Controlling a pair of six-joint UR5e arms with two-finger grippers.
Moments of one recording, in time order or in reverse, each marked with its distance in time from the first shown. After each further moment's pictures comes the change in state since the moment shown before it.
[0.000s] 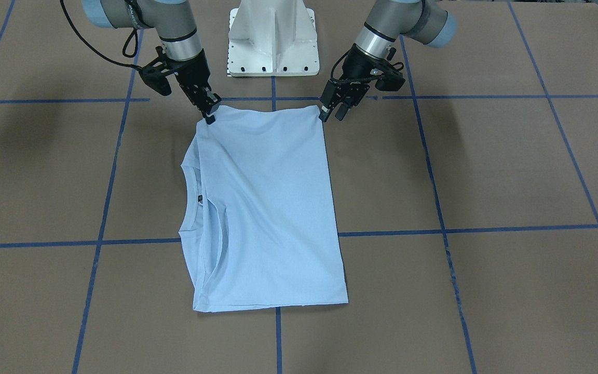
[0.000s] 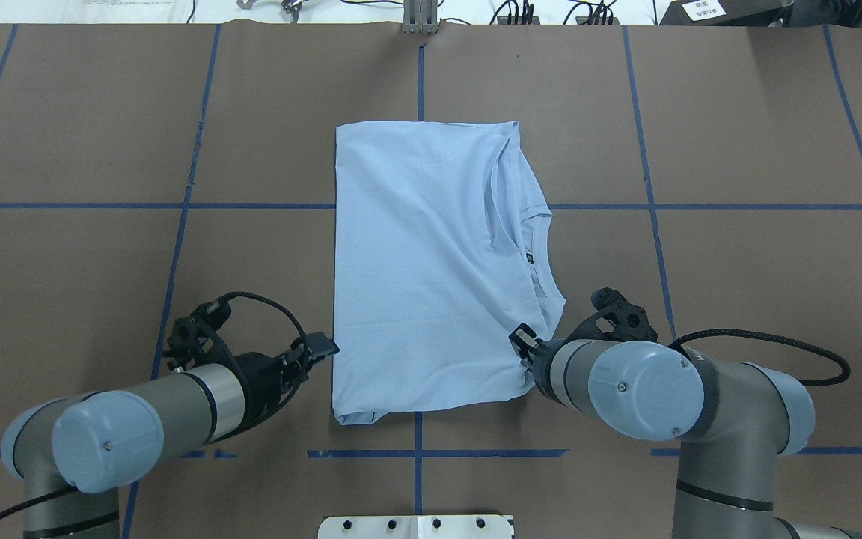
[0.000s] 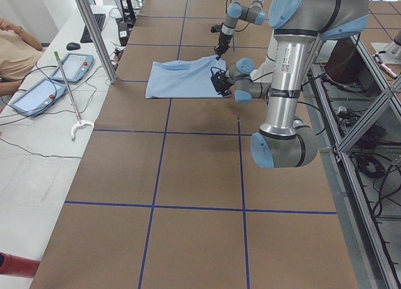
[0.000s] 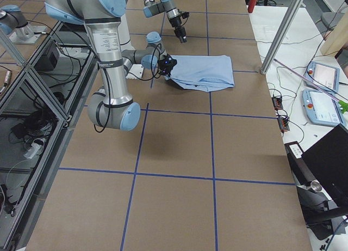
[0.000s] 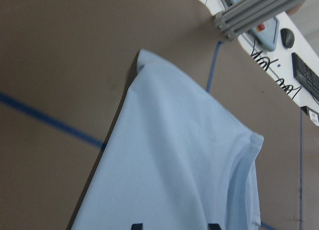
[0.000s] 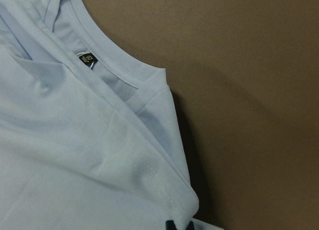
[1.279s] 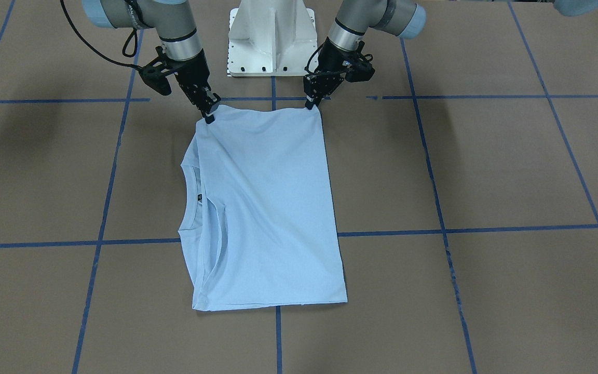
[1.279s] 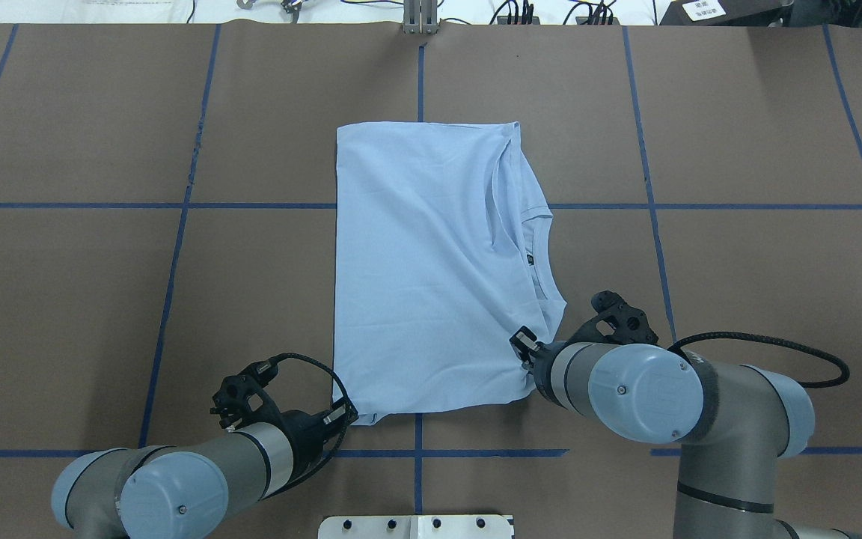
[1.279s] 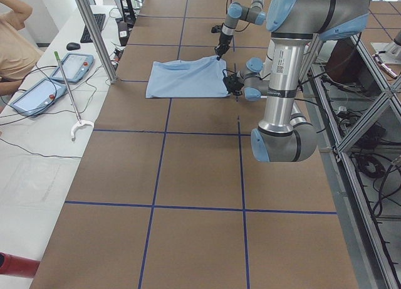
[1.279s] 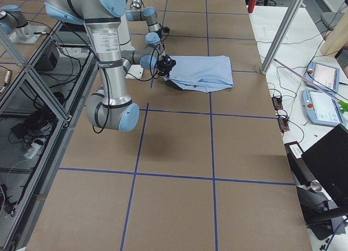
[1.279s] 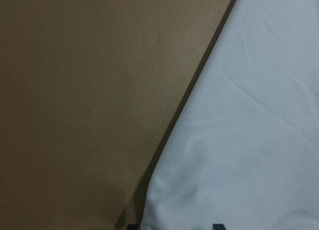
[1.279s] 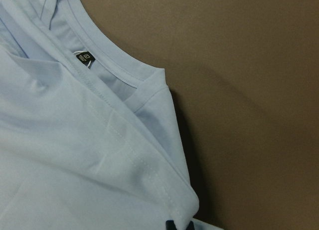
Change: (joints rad) left arm 0.093 -0.070 0.045 0.077 0.035 -0.027; right arm -0.005 -0.004 -0.003 0.001 0.000 -0.001
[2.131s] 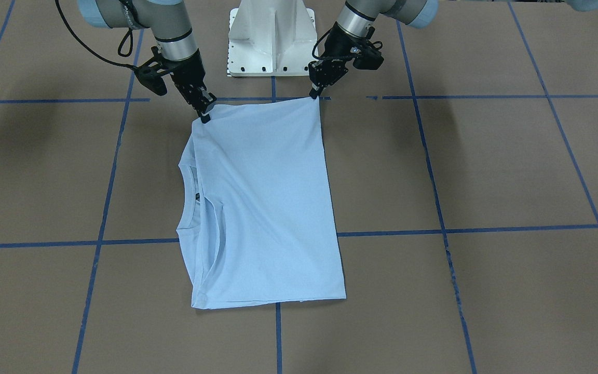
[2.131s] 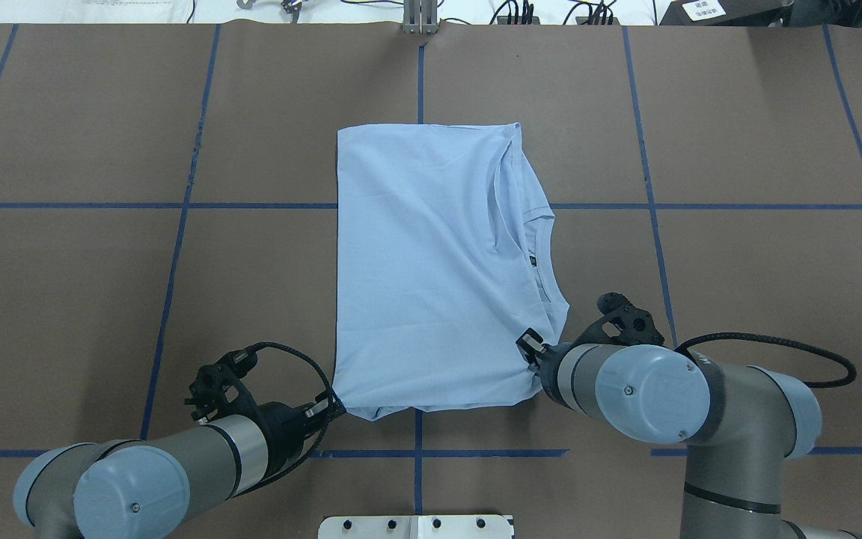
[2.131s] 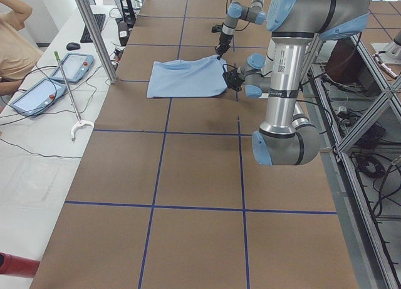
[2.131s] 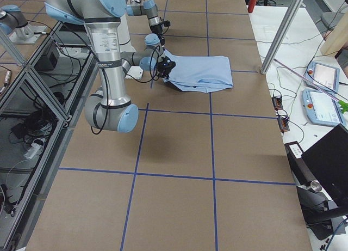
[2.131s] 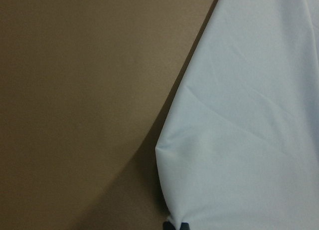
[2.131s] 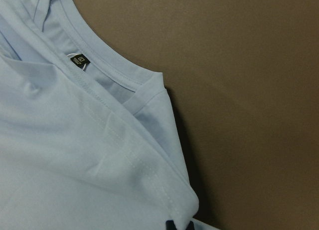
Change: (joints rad) left arm -0.004 0.042 -0.114 -0.003 -0.003 0.027; right arm -0.006 -0.025 0.028 0.008 0.006 -0.003
